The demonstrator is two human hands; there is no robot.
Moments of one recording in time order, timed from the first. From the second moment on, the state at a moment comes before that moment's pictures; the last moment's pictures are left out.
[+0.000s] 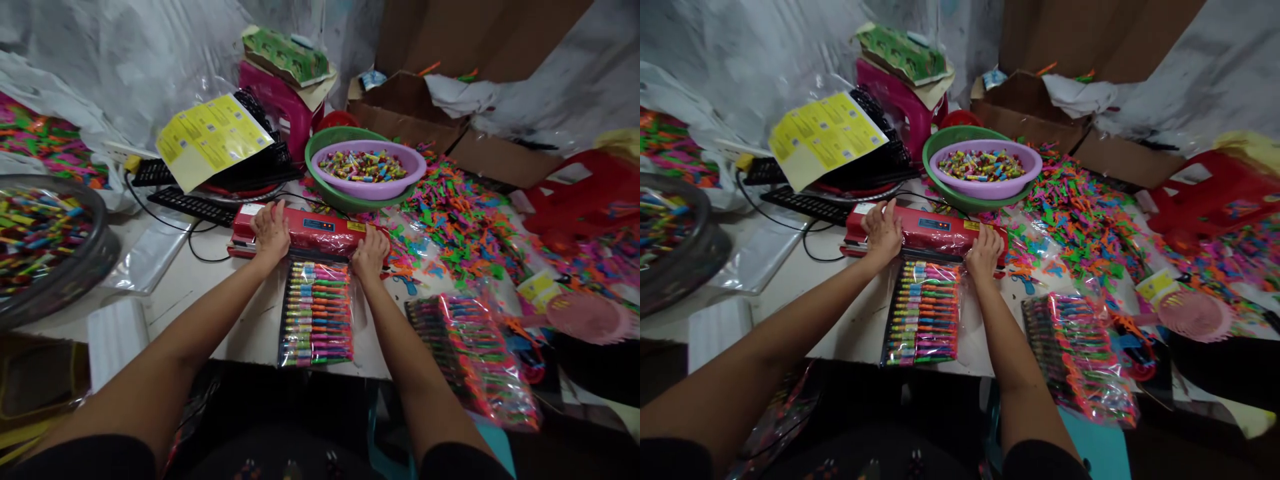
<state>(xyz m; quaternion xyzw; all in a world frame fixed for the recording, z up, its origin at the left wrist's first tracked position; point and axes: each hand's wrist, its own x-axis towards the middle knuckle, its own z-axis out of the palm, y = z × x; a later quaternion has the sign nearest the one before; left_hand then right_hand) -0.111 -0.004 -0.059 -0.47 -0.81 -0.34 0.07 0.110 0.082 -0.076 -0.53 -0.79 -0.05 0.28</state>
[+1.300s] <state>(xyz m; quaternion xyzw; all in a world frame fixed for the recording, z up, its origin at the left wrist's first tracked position) -0.091 -0.120 -0.047 -0.38 -0.73 -0.50 -0.27 0.172 0.140 0.033 -0.71 -0.57 0.16 0.38</state>
